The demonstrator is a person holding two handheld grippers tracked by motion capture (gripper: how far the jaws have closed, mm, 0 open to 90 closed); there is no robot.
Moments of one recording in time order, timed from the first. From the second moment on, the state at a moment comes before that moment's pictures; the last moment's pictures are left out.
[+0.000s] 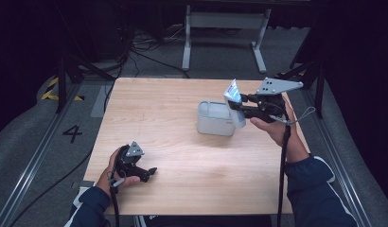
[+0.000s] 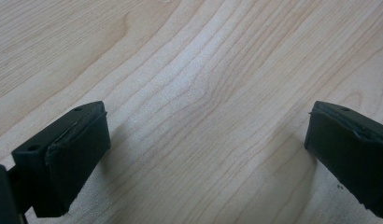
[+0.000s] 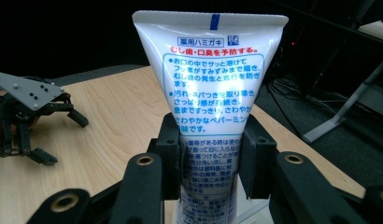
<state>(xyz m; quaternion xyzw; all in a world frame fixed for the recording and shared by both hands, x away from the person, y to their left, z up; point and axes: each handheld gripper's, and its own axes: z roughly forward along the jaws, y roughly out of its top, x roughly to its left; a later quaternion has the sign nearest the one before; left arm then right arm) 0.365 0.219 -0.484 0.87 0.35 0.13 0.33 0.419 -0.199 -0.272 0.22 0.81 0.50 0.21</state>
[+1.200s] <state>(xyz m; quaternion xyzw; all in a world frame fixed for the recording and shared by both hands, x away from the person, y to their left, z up) 0.365 0.220 -0.483 0.87 0.35 0.13 0.33 0.474 -0.169 -0.286 0.24 0.80 0.51 0.20</state>
